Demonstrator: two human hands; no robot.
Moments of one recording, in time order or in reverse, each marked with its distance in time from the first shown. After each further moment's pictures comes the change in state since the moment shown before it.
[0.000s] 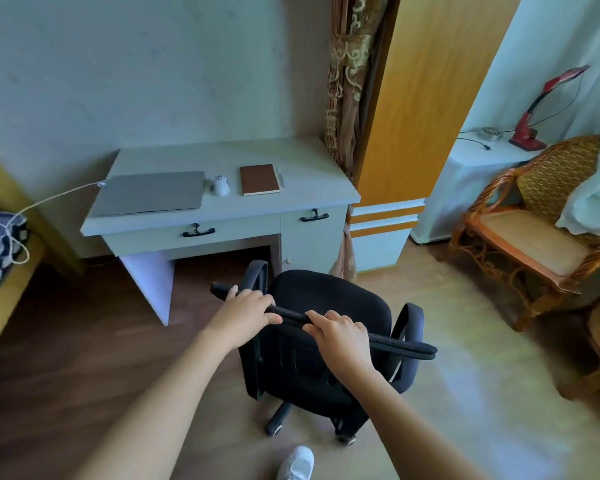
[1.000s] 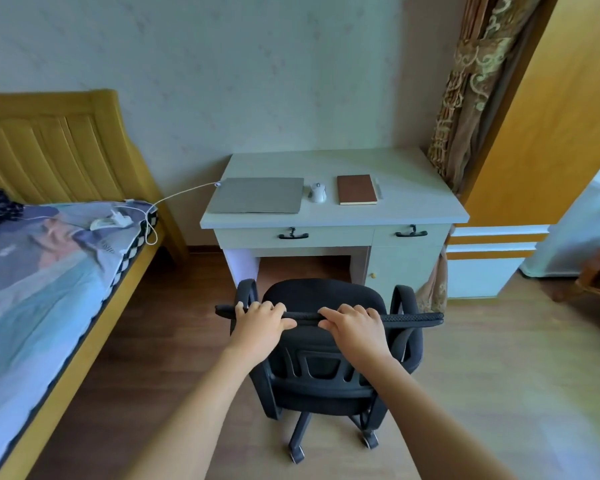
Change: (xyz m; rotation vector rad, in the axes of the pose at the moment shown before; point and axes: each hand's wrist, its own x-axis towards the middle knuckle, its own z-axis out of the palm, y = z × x) left_hand -0.079 -0.117 -0.004 0.085 0.061 -0.427; right_hand 0.079 -0.124 0.049 -0.037 -0.060 -0.301
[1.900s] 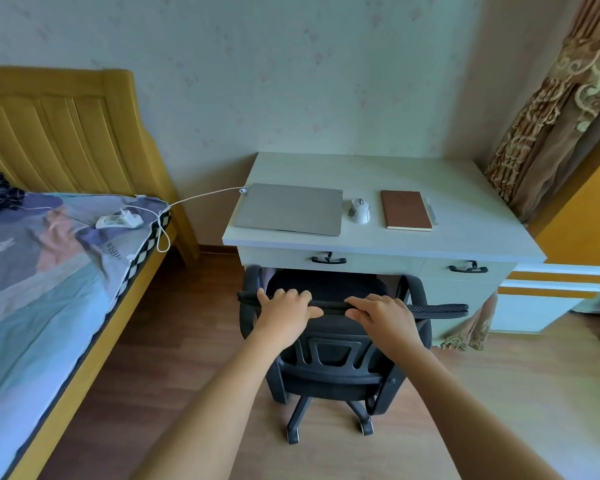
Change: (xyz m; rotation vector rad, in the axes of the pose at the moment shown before) left_hand 0.166 -0.101 -0.027 -0.126 -0.054 0.007; right_hand 0.198 -0.010 0.033 0.088 -0.157 0.038
